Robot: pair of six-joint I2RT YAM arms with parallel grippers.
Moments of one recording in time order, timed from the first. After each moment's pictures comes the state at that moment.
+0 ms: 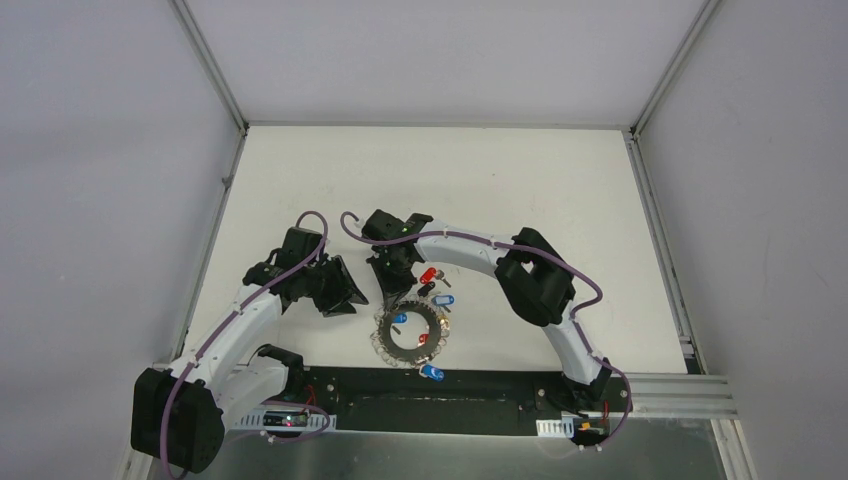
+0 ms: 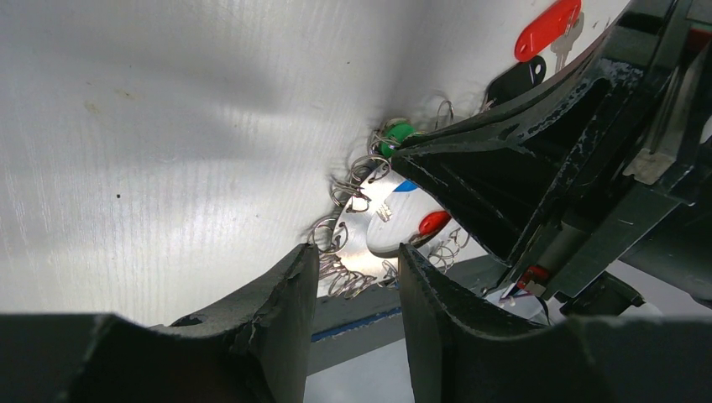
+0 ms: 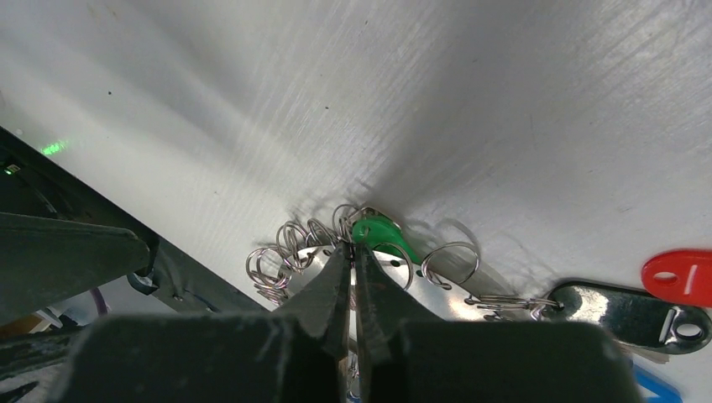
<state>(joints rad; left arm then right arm) -0.29 0.95 0.57 -0.62 0.36 -0.79 1.03 2.18 1.70 -0.81 -0.28 0.50</state>
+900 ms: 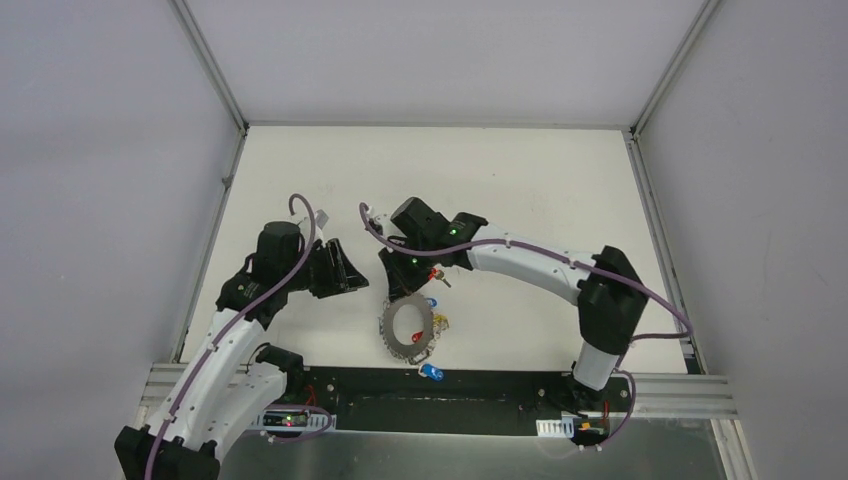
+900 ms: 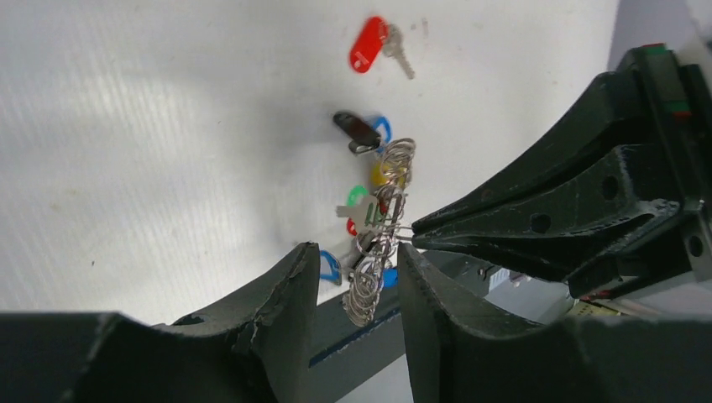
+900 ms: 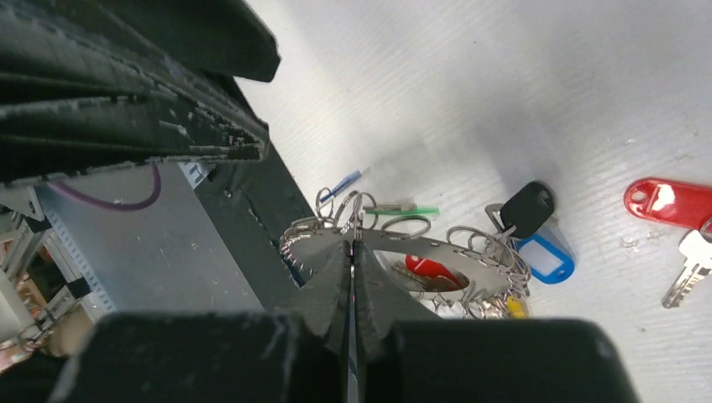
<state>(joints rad) -0.29 0.75 0.66 -0.61 0.42 -0.63 1.03 1.81 1.47 -0.66 -0.39 0.31</state>
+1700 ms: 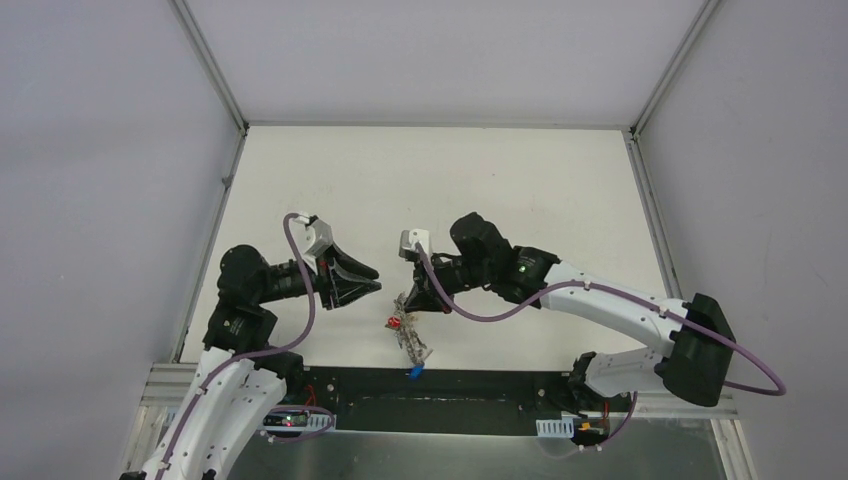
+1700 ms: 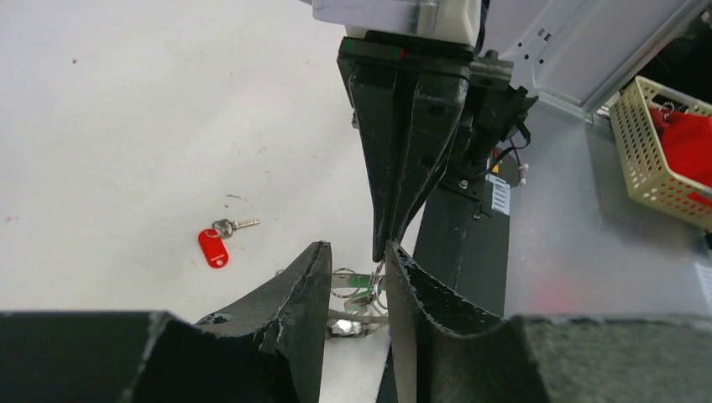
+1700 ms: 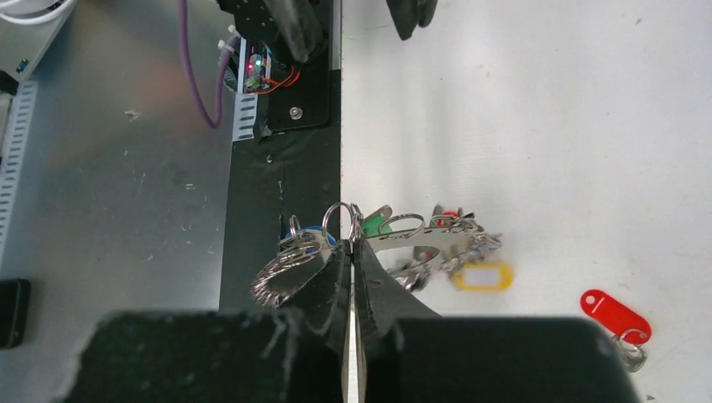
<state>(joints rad) -0.29 0.50 0.59 -0.04 0.98 -0.28 1.03 1.32 1.01 -0.26 -0.61 -0.05</state>
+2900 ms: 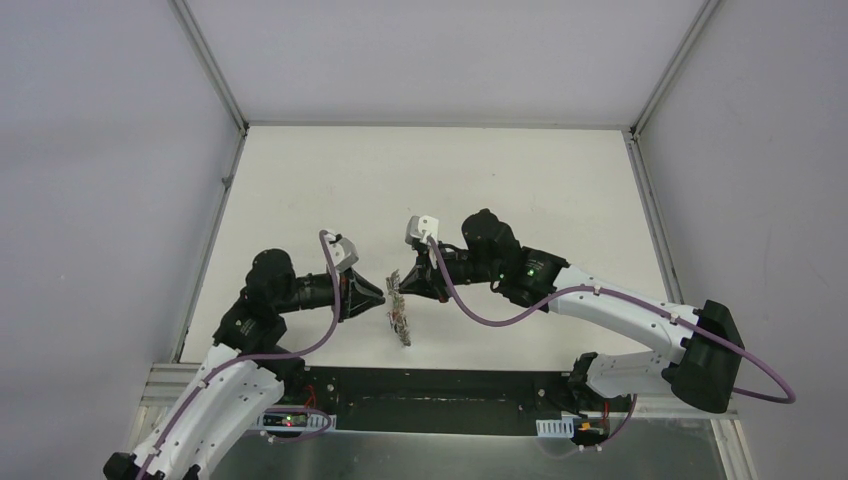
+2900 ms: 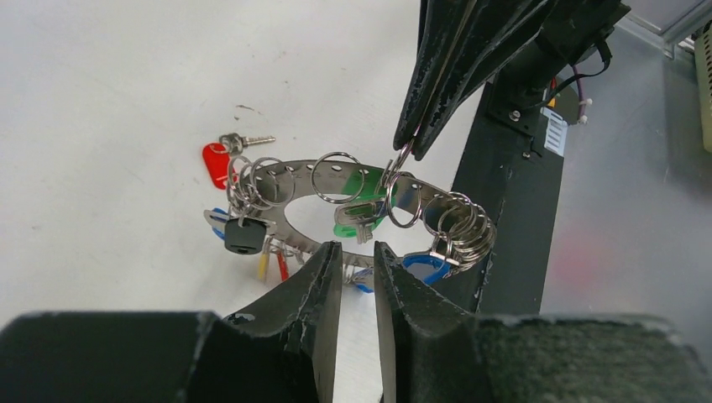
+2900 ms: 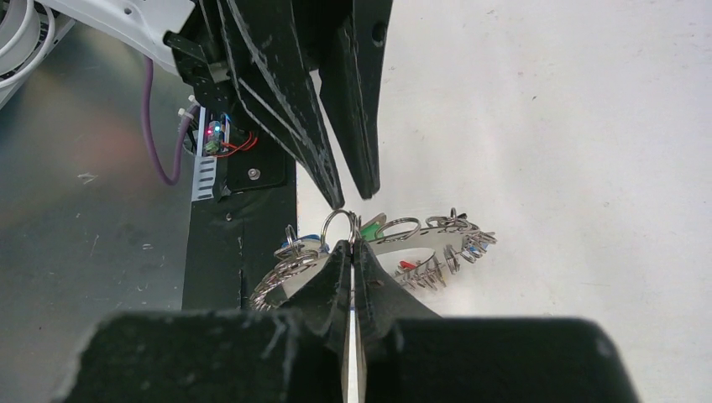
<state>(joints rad) -0.41 0.46 0.49 -0.22 0.81 -0.05 1.03 1.26 0.98 -0.10 -0.51 -0.04</state>
